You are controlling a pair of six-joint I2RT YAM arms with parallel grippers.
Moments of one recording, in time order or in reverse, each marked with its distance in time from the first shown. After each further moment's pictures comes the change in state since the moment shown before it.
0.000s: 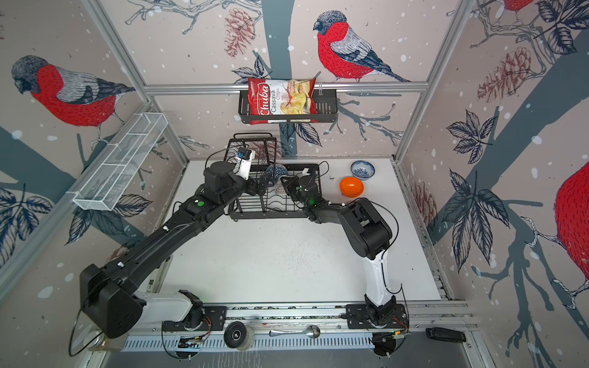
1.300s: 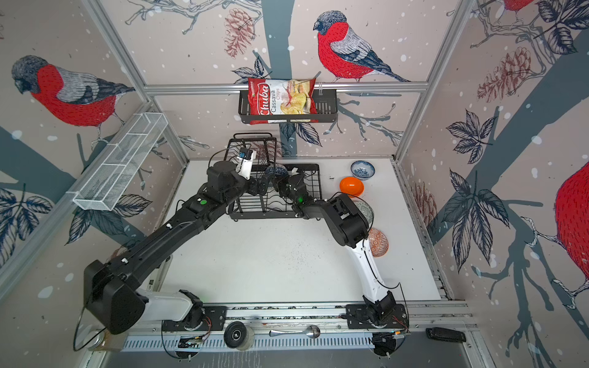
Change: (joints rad) left arm 0.001 0.026 0.008 -0.006 -0.021 -0.018; right arm 0.031 0.279 0.260 0.113 -0.018 0.161
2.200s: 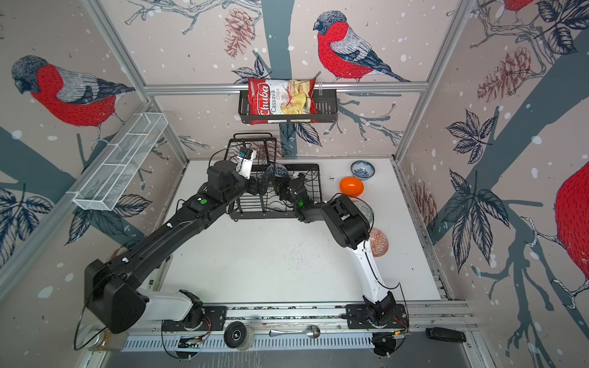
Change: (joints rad) left arm 0.001 0.005 0.006 -0.001 -0.004 0.000; right arm 0.010 -0.030 -0.074 0.044 0.035 0.074
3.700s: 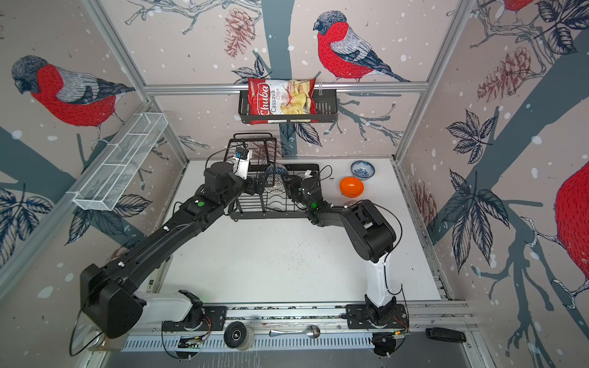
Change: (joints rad) left arm 0.002 -0.041 -0.031 0.018 -0.051 -0.001; right arm -0.050 -0.349 -0.295 -0.110 -0.002 -0.158
